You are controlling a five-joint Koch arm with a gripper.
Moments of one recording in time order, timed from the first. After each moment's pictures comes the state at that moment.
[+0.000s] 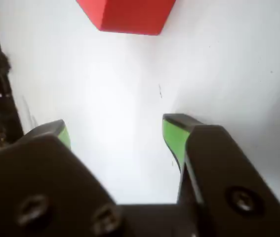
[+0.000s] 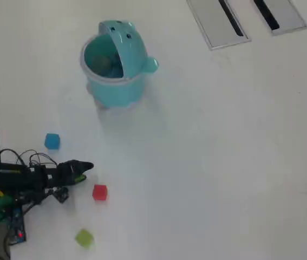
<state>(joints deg) -1.2 131.2 177.5 -4.3 -6.8</state>
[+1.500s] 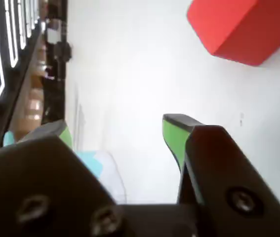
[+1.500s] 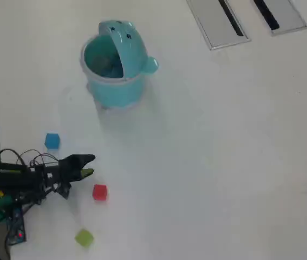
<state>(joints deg) -1.1 131.2 177.5 -22.5 -16.1</state>
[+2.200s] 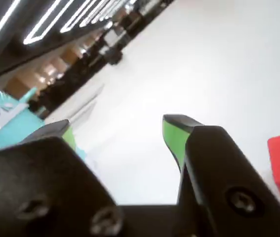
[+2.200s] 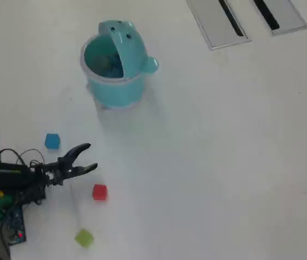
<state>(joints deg) -0.4 131.2 177.5 -41.1 -53.7</state>
